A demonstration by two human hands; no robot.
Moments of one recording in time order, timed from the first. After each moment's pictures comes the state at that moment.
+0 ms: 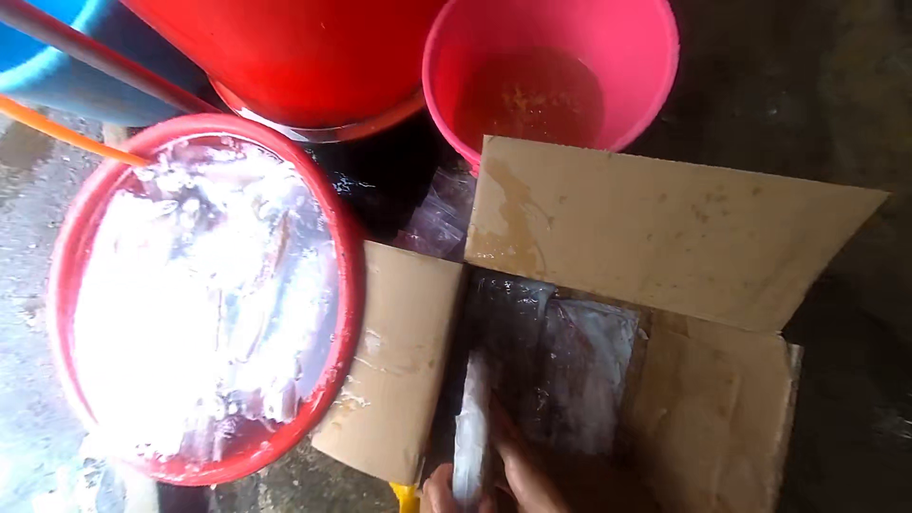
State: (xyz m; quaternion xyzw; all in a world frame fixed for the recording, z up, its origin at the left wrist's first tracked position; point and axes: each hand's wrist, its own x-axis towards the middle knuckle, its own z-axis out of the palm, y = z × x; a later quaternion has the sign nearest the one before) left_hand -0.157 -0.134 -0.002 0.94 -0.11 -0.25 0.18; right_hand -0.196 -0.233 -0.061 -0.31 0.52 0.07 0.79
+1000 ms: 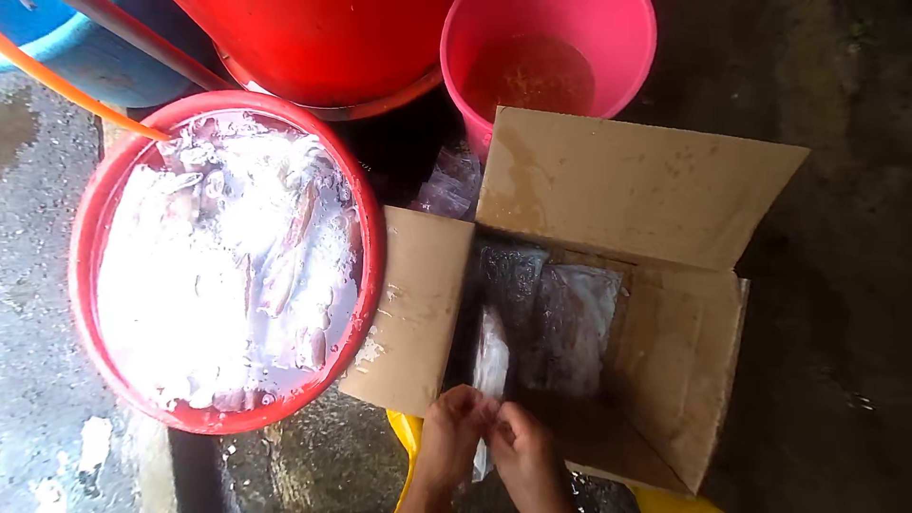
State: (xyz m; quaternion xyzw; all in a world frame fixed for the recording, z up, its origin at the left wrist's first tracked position) left_hand -0.075 -0.116 0.012 0.76 -0.12 -0.56 0.31; right_hand -0.208 -0.176 0.018 -0.70 0.51 0.03 0.50
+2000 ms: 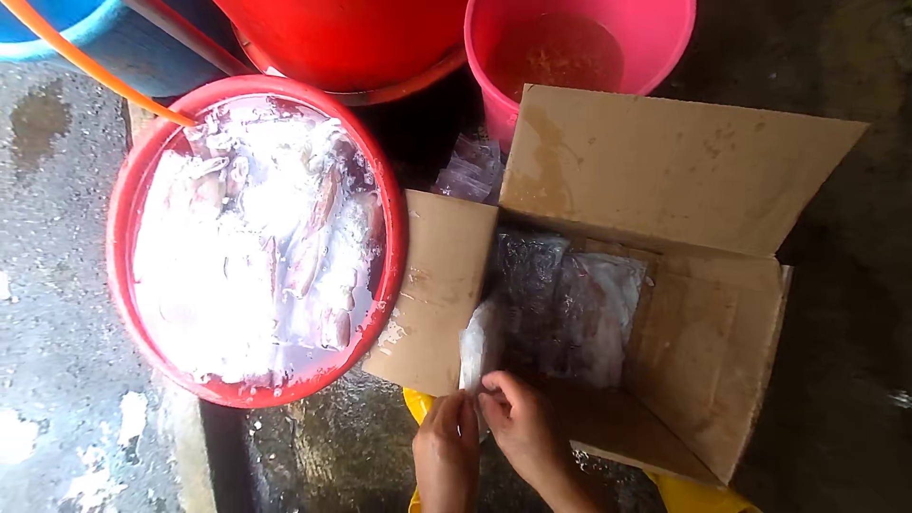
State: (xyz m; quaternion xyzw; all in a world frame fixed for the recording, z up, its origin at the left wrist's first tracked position) left_hand -0.096 -0.068 0.026 0.93 -0.24 -0.21 0.20; right_hand -0.173 -0.170 0.009 -0.69 0.46 0.06 0.55
